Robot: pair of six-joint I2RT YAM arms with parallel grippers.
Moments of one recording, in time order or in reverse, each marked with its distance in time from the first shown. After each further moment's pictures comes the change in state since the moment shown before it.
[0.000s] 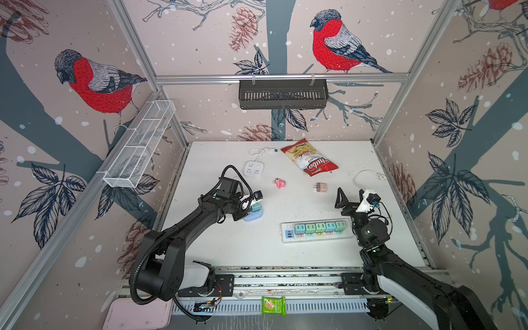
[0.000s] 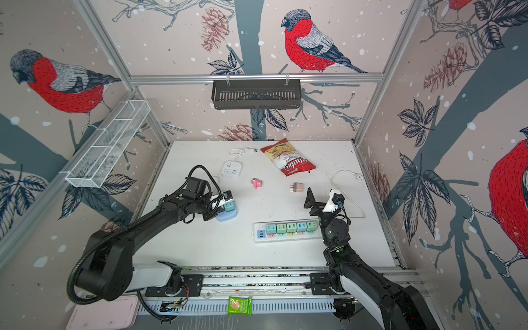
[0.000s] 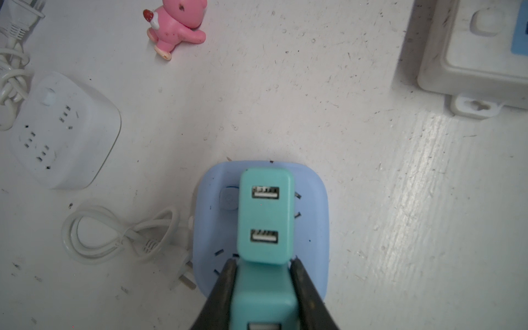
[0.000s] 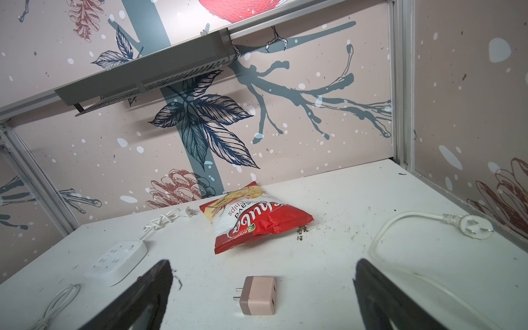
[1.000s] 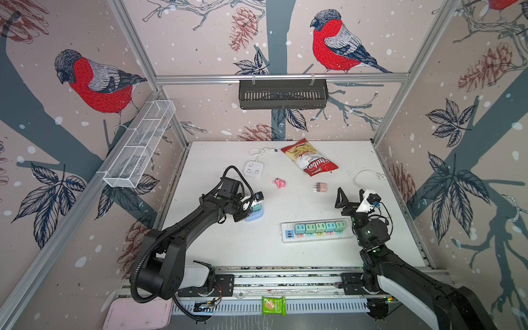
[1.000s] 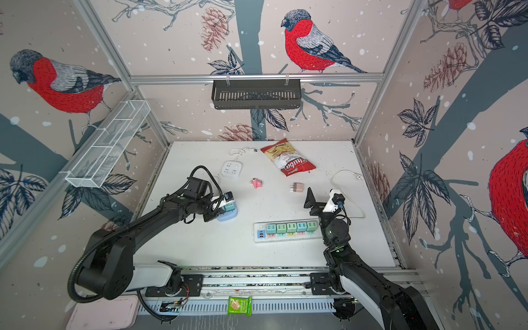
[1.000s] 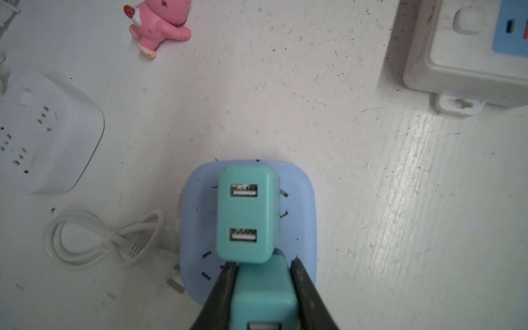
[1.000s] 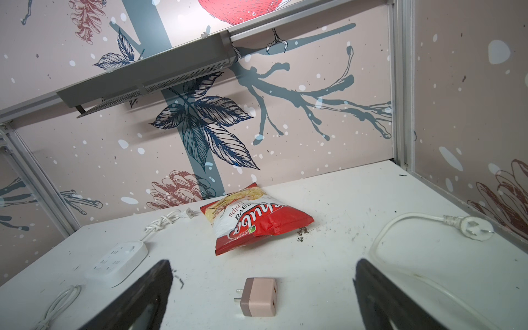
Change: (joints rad) left arm -0.012 -0.002 0.002 -0.030 0.014 -0.002; right arm 0.000 -0.006 0.000 0.000 0.000 0.000
